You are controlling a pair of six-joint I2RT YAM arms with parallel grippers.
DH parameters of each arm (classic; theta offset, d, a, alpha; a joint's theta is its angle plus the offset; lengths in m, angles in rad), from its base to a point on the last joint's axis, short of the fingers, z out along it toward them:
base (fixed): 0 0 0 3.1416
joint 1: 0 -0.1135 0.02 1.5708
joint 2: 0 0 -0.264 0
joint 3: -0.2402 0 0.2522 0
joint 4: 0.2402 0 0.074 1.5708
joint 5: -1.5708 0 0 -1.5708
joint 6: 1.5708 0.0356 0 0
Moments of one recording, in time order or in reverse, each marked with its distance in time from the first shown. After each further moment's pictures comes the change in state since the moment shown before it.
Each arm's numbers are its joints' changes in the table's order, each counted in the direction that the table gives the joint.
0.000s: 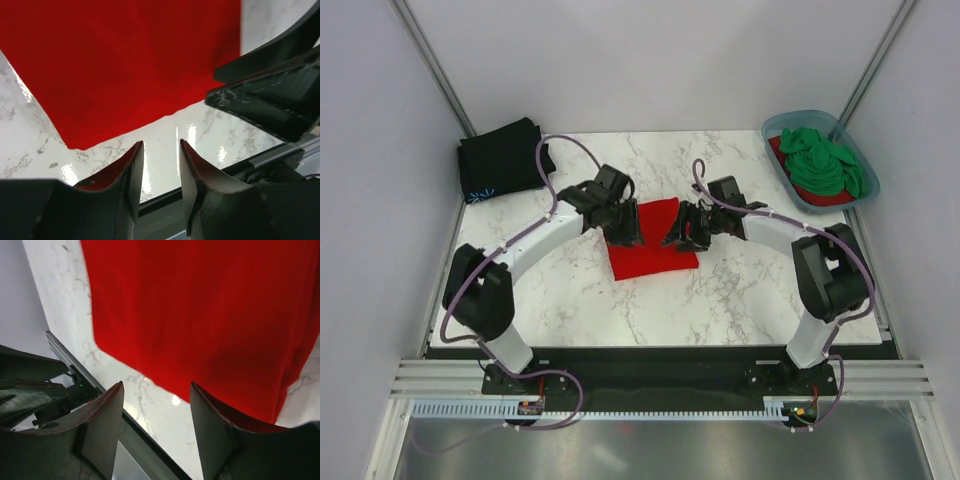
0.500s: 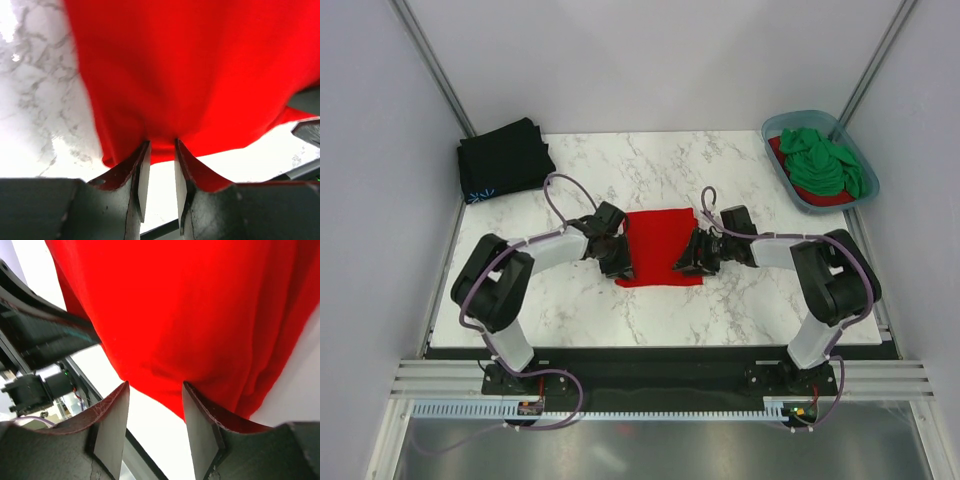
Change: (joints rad) left arm -0.009 0.086 0.388 -0.301 -0.065 -0.066; right arm 0.044 0.019 0.314 -0.297 0.072 0.004
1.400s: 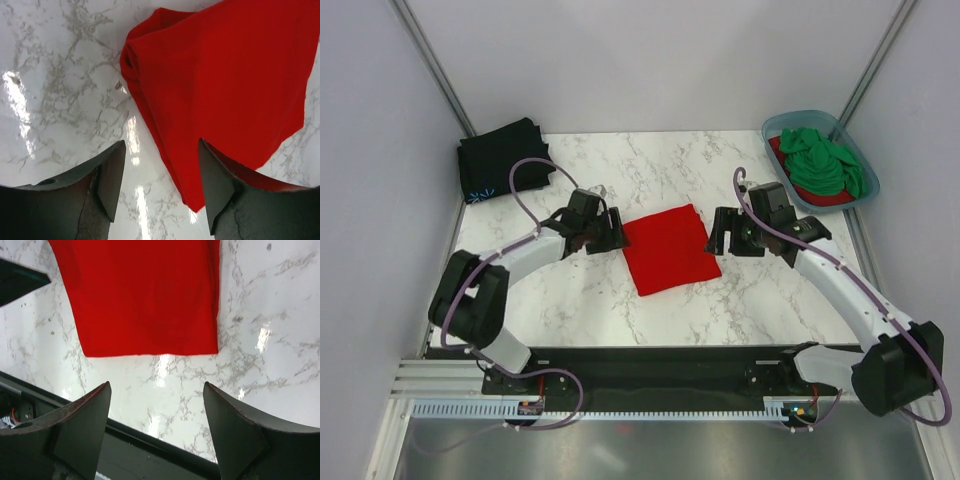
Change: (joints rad) left arm -0.113 -0.180 0.069 -0.205 0.079 0.132; right arm -0.013 -0.528 -0.233 0.714 -0.472 -0.233
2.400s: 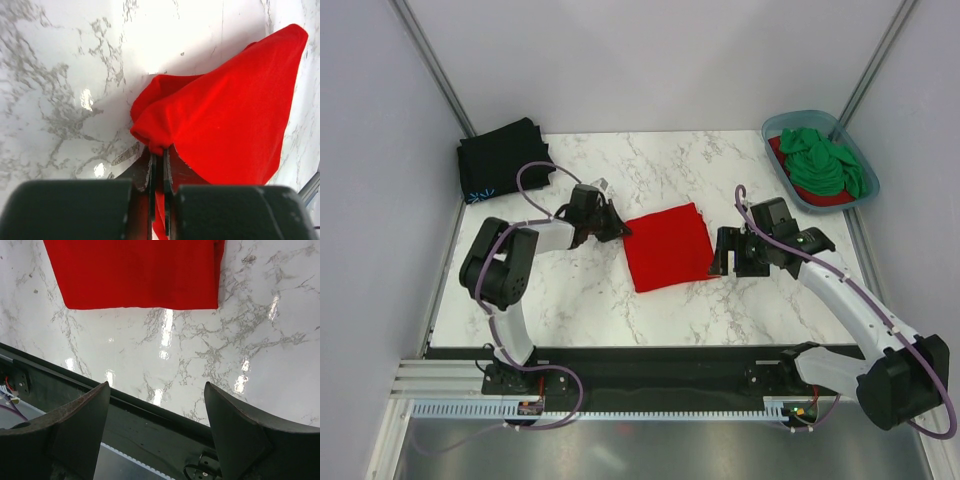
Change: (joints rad) left arm -0.086 0.318 -0.041 -0.396 -0.186 -0.080; right arm -0.002 -0.090 0.092 0.124 0.064 -0.003
